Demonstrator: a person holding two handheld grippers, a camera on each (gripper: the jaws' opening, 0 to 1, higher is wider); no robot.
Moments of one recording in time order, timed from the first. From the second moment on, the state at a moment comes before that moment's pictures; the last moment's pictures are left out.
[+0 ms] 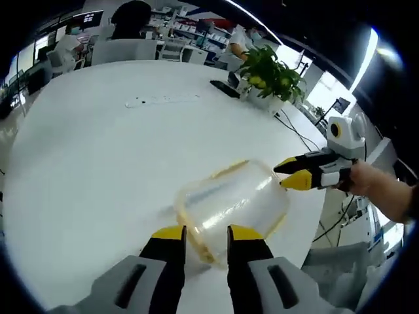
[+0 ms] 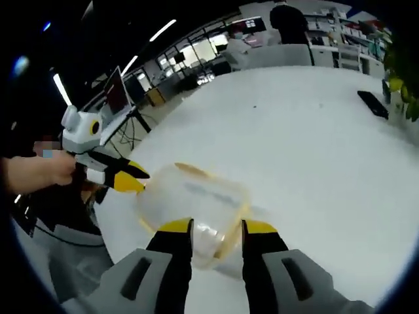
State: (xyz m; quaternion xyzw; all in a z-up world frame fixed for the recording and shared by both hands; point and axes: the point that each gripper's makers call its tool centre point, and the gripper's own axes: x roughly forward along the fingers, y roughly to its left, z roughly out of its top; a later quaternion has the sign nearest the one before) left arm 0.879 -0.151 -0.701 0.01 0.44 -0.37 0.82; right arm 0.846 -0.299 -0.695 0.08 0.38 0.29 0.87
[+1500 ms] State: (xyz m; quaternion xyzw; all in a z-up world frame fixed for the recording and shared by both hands) left arm 0.880 -0.231 -0.696 0.21 0.39 -0.53 0.72; right arm 0.834 -0.249 -0.701 -0.04 0.36 0.40 0.84
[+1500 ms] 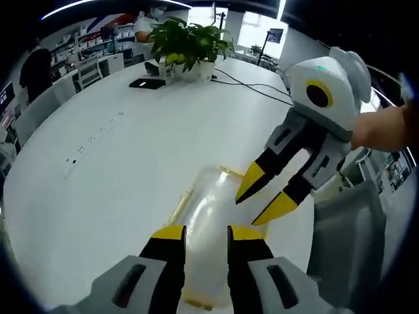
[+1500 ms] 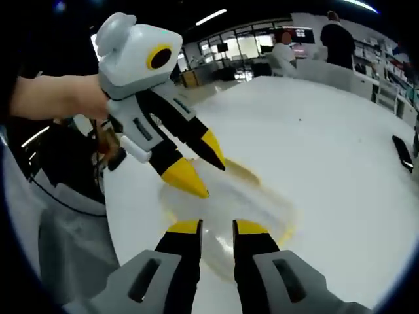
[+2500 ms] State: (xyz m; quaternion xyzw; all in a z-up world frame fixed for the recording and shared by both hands) left arm 0.896 -0.236 -0.703 0.25 0.39 -0.53 0.71; right arm 0.803 -0.233 -0.705 -0.20 0.30 0.48 0.80
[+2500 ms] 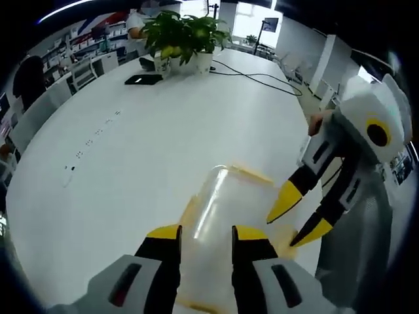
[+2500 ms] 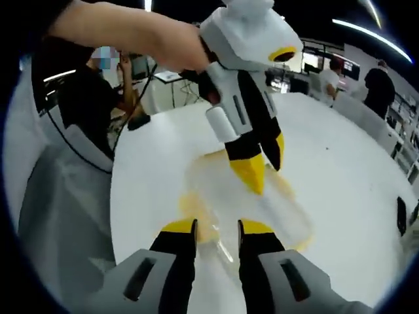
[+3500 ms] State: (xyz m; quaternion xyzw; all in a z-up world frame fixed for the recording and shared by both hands) left arm 0.901 -0.245 -0.713 0.25 0.42 -0.57 0.66; right arm 0.804 -0.216 -0.716 -0.38 0.19 0.47 0.77
